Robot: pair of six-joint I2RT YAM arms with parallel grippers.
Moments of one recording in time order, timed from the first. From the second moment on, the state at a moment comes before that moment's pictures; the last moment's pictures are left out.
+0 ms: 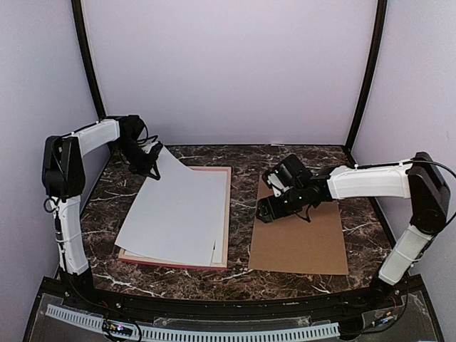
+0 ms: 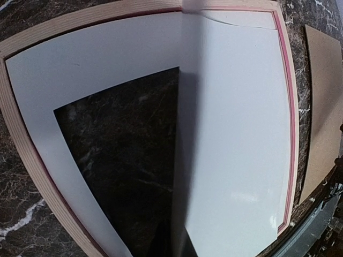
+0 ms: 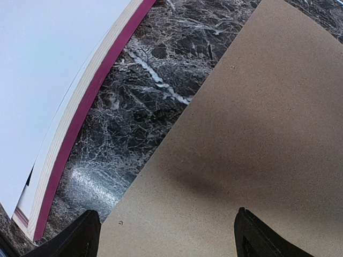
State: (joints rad) left arm -0.15 2.11 1.85 -1.12 0.42 0.08; right arm 0.77 1.66 1.06 -0.39 0.00 0.33
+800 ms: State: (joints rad) left arm -0.12 2.11 1.74 -0.97 0.53 -0.05; right arm 0.77 1.70 1.06 -0.39 0.00 0.33
